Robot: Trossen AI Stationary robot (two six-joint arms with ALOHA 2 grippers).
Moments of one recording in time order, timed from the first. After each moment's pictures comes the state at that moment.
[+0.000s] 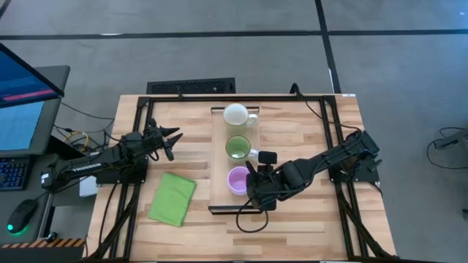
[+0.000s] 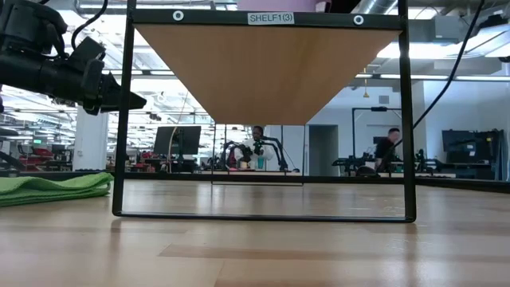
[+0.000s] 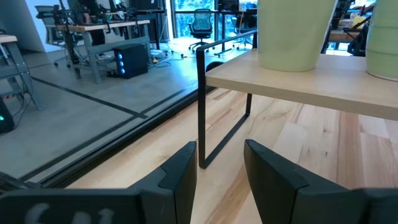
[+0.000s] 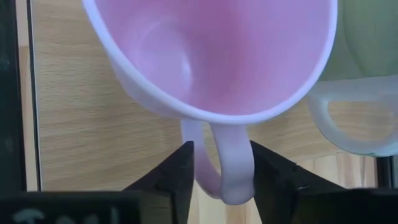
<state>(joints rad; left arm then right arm) 0.34 0.18 0.01 0.07 -0.23 -0.01 0.44 1.84 1.78 -1.27 0.42 0.31</state>
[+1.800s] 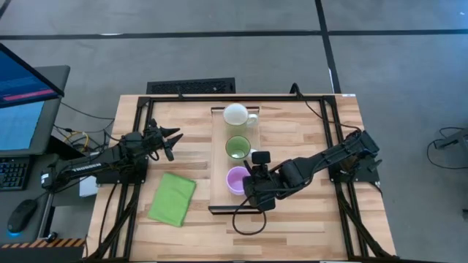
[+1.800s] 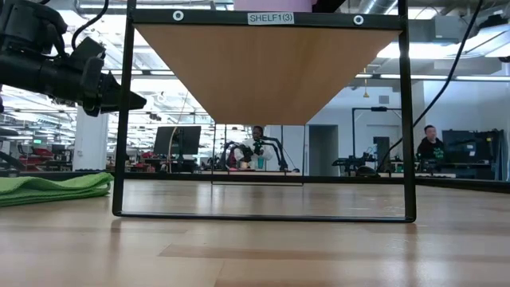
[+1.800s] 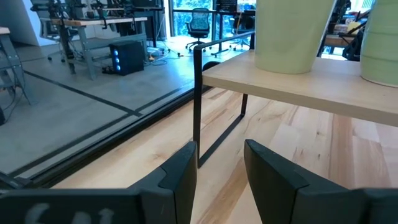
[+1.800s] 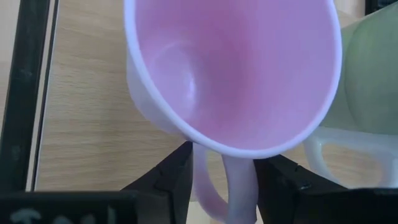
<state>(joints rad) 0.34 0.18 0.01 0.06 -0.21 -0.05 0.42 1.84 1.78 -1.19 0.42 0.13</state>
